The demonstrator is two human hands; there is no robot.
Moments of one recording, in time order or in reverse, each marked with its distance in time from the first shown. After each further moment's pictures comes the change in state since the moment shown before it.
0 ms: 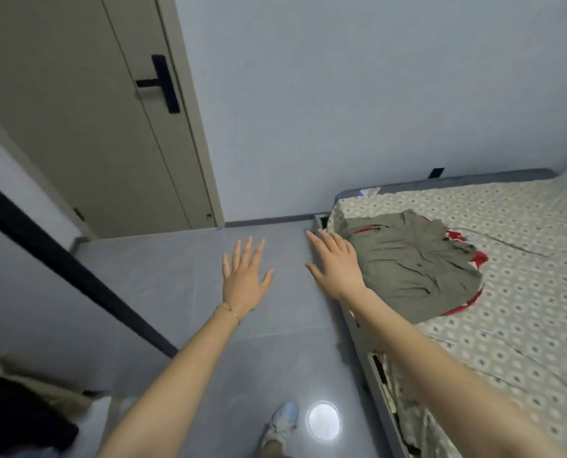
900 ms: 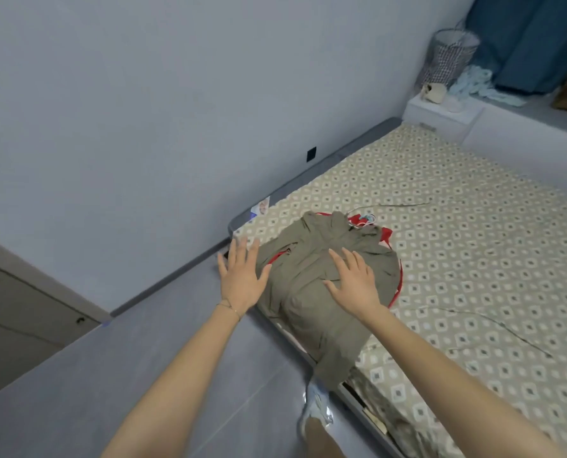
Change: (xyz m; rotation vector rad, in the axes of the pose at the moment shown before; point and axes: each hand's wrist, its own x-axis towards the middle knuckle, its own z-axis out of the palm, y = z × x) left_hand 0.330 0.208 0.111 0.050 -0.193 0.471; right_hand 0.085 0.275 -0.016 0.001 0.007 0.754
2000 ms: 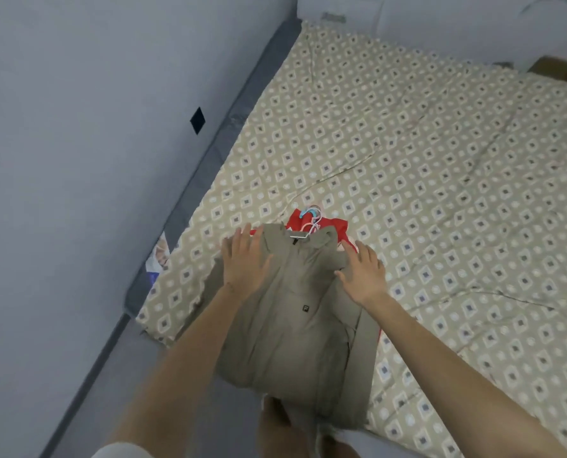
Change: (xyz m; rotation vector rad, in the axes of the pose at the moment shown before) left_hand 0.420 0.161 0.218 0.097 -0.414 0.386; right_hand 0.297 0.243 0.064 0.150 -0.178 0.595
